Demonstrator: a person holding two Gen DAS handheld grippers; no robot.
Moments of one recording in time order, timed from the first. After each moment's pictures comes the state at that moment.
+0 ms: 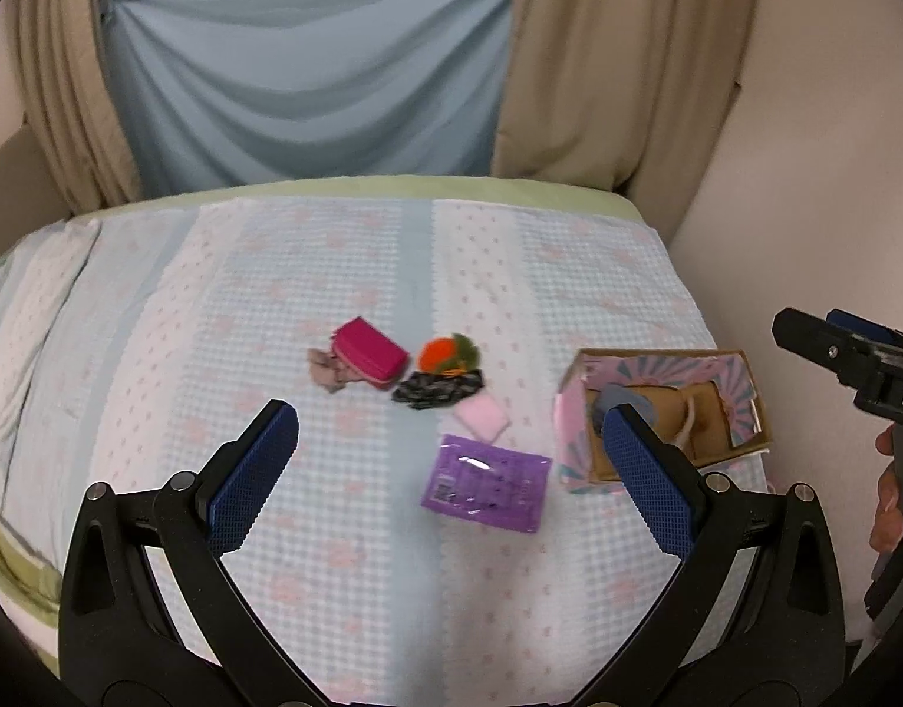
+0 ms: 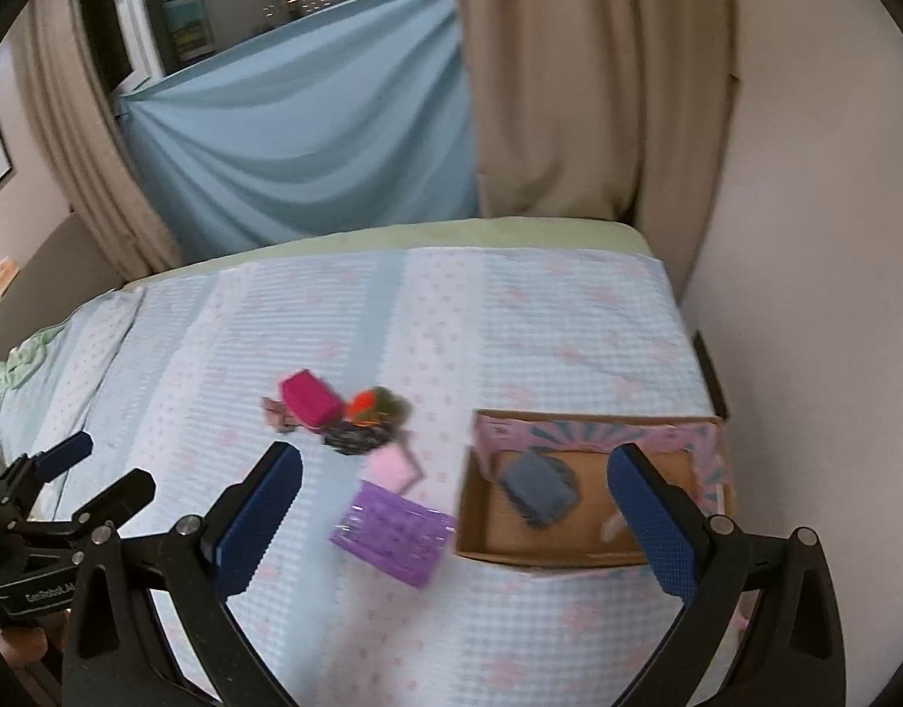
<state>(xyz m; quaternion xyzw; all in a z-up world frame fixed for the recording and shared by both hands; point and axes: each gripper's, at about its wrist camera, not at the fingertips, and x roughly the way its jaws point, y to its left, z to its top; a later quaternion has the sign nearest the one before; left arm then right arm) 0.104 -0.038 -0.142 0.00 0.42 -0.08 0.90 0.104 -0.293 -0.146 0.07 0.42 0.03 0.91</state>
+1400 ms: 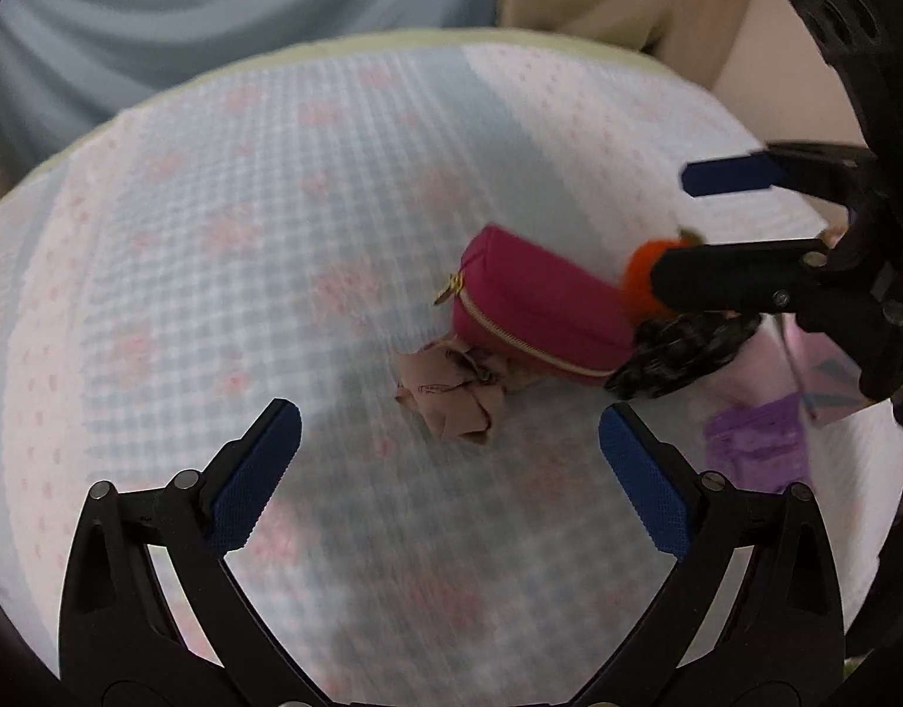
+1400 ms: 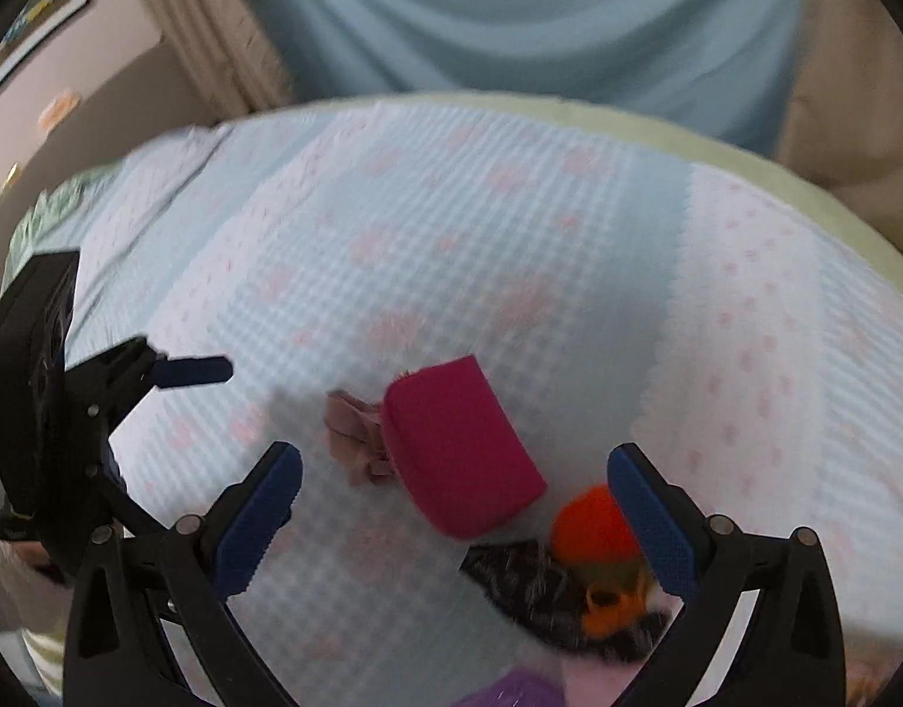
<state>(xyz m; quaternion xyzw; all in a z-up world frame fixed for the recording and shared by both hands) 0.342 0.104 -0.430 0.07 0.50 -0.22 0.84 0.353 -0.063 -0.376 -0.02 0.49 0.24 0.84</state>
